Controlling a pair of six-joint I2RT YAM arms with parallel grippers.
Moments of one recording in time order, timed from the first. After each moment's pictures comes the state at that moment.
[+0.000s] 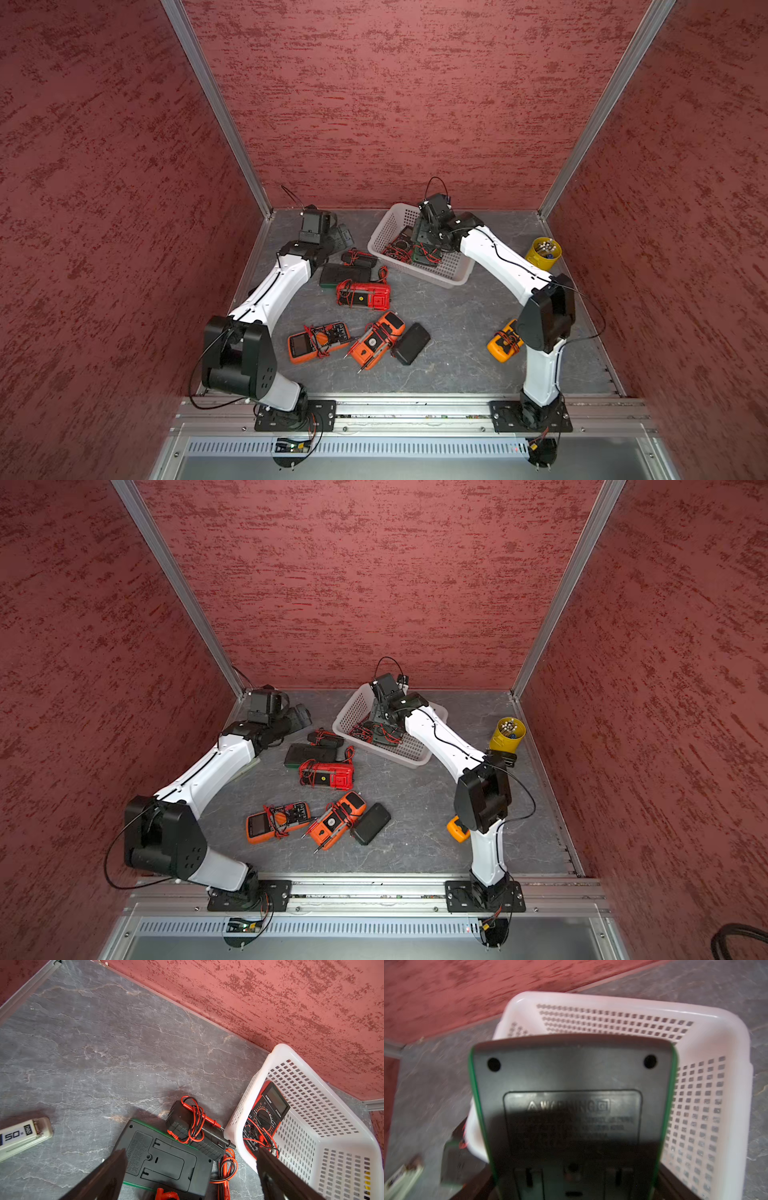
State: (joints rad) left arm -0.17 1.52 1.22 -0.42 -0.07 -0.54; right arm 0.54 2.00 1.92 -0.83 0.28 0.76
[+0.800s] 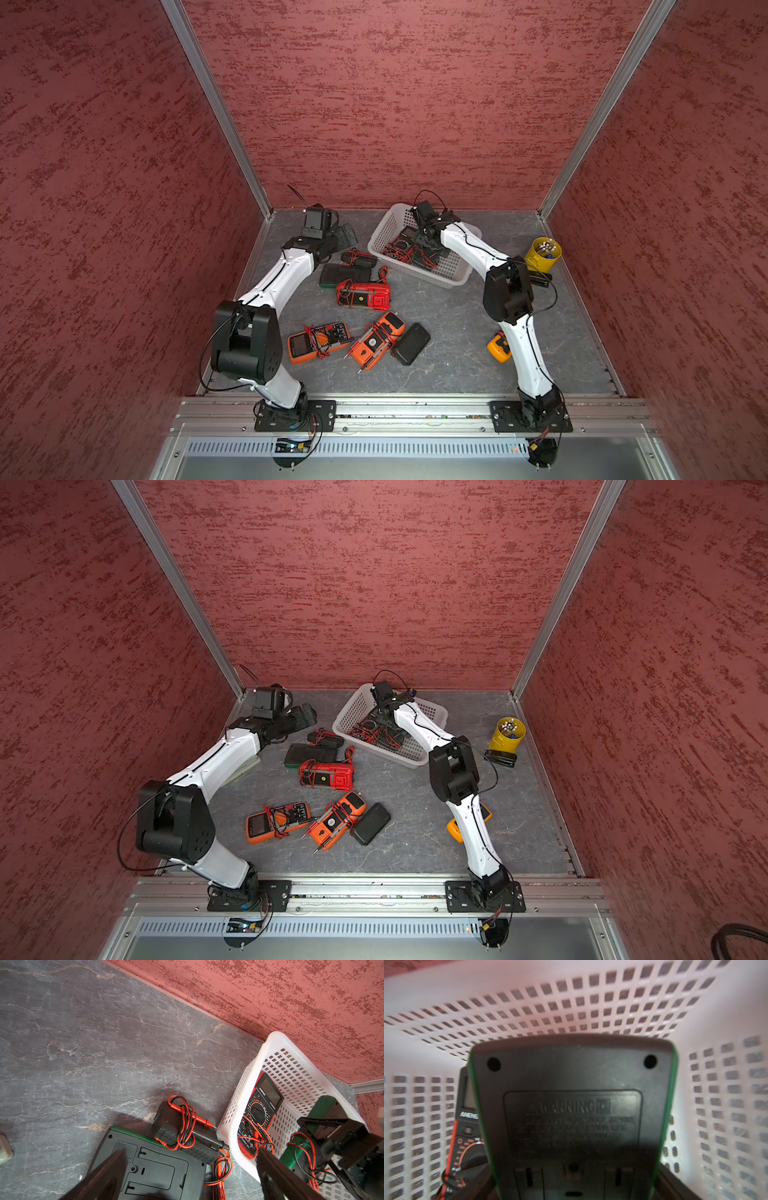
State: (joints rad) left arm -0.16 1.61 1.26 -0.39 0.03 -0.51; right arm 0.49 2.37 2.16 -0.93 0.35 0.99
